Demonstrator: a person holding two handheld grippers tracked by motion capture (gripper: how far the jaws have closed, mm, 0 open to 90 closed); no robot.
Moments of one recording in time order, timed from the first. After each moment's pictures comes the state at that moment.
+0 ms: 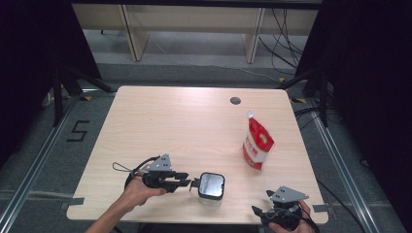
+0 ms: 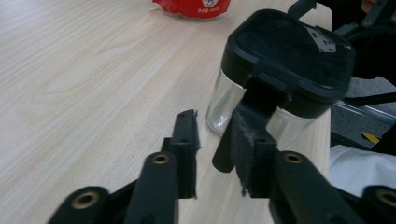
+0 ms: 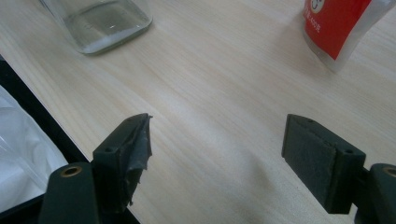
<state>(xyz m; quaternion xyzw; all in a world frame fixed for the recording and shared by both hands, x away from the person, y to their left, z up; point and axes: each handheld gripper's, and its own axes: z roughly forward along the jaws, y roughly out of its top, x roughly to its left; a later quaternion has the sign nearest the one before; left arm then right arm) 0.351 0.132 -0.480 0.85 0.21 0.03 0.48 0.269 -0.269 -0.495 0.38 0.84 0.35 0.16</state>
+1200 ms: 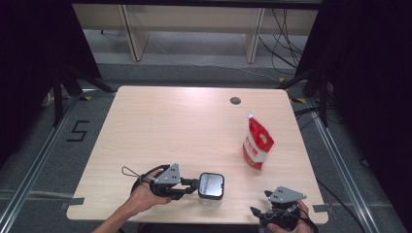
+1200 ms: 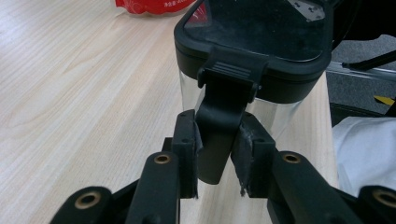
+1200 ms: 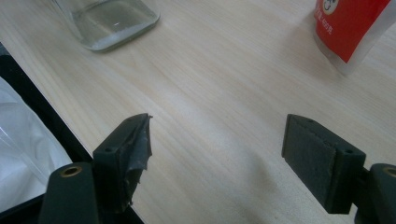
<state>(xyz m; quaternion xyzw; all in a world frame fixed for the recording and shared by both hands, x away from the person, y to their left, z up) 0.342 0.111 -0.491 0.87 0.13 0.07 0.46 0.271 -0.266 -0.497 0.36 0.85 0.35 0.16</state>
